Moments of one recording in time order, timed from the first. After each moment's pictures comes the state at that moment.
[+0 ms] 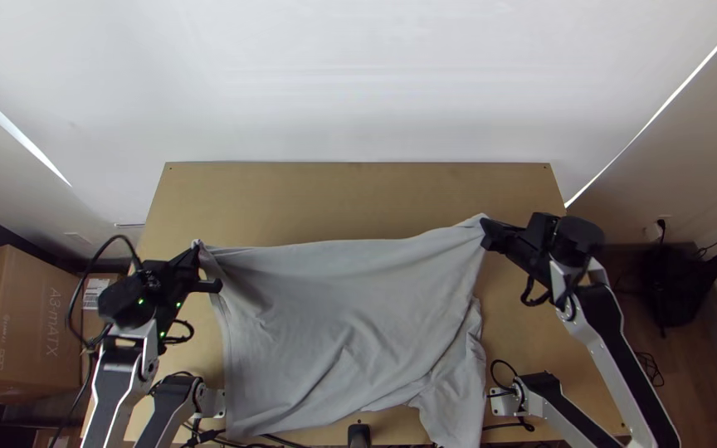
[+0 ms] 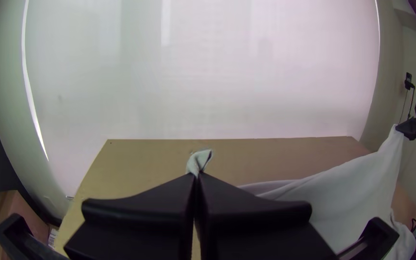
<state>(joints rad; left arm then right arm) -0.01 0.57 0.54 -0.21 0.02 -0.01 0.16 0.97 0.81 -0.24 -0.29 0.39</state>
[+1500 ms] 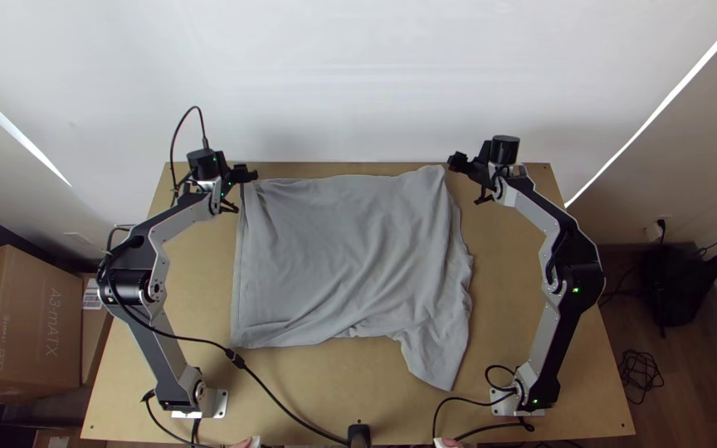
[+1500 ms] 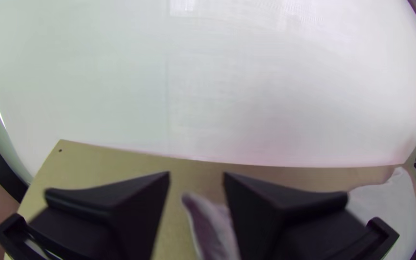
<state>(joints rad) 0.01 2.04 1.44 0.19 -0.06 -0.09 0.09 2.11 1.61 -0.02 -0.18 0.39</state>
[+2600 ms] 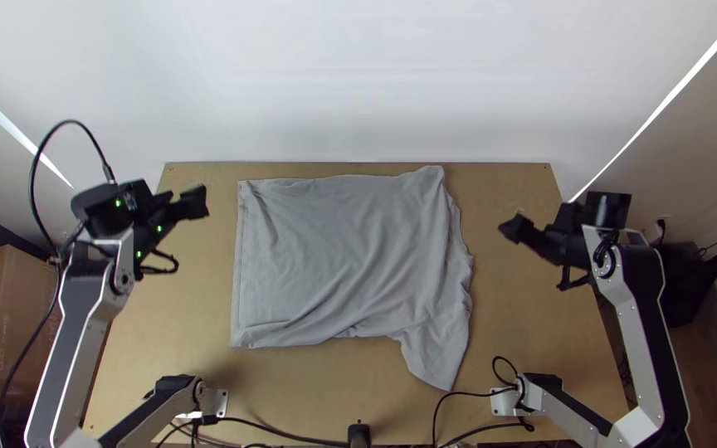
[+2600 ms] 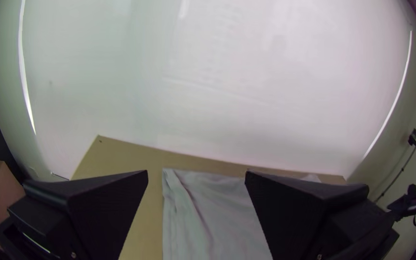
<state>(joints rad) 0.05 1.02 1.09 -0.43 0.10 -0.20 -0.05 1.11 1.15 -0.93 -0.33 0.39</state>
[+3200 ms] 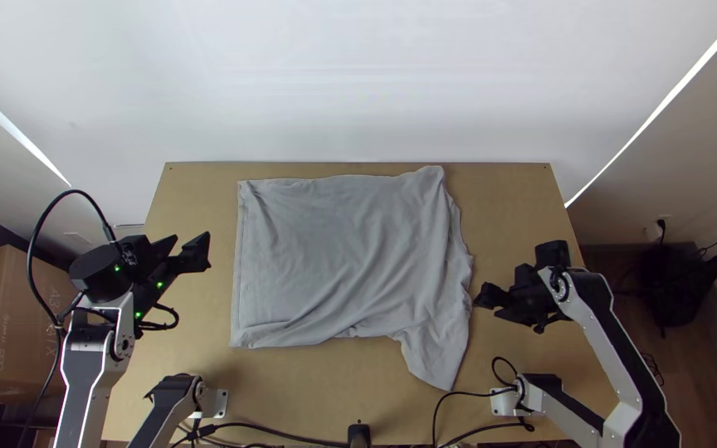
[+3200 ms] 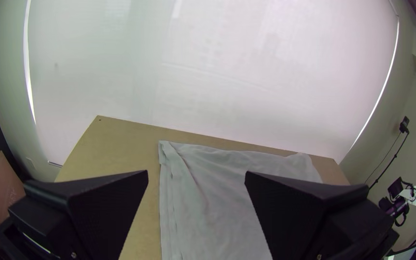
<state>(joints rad) 0.05 0.70 0.85 -0.50 0.13 -0.20 -0.01 1.11 0.75 -1.02 -0.40 0.28</state>
